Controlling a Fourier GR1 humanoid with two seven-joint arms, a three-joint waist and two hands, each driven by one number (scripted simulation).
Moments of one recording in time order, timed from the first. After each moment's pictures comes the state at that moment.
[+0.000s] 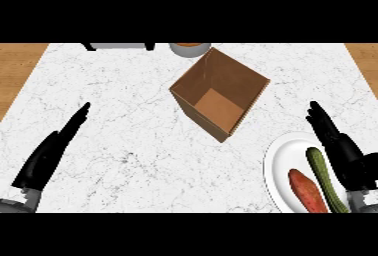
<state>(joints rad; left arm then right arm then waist) -0.06 0.60 -0.29 -1.62 0.05 0.12 0.14 -0.04 -0.56 0.26 -1.55 -0.30 -0.17 -0.04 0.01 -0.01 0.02</state>
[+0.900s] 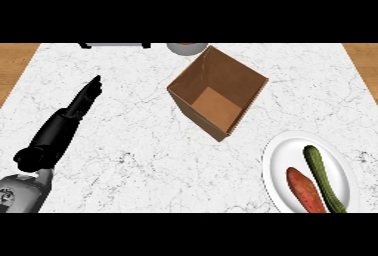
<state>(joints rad) -0.20 0.51 -0.24 -1.59 0.13 0.04 -0.06 -0.12 -0.96 -0.02 -1.39 -0.19 0.44 -0.73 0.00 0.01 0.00</state>
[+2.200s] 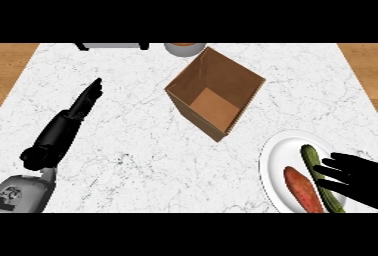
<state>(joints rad) -0.19 0.45 -0.18 -1.53 0.07 -0.02 -0.10 0.15 -1.15 0.19 -1.96 0.53 0.33 -0.53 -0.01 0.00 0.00</state>
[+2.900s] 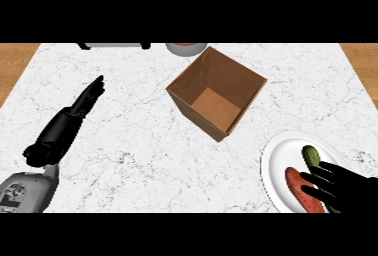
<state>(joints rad) -0.21 0.39 -0.12 -1.53 0.01 -0.08 -0.10 0.23 -0.95 0.19 -2.03 0.77 0.38 -0.42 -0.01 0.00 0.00</state>
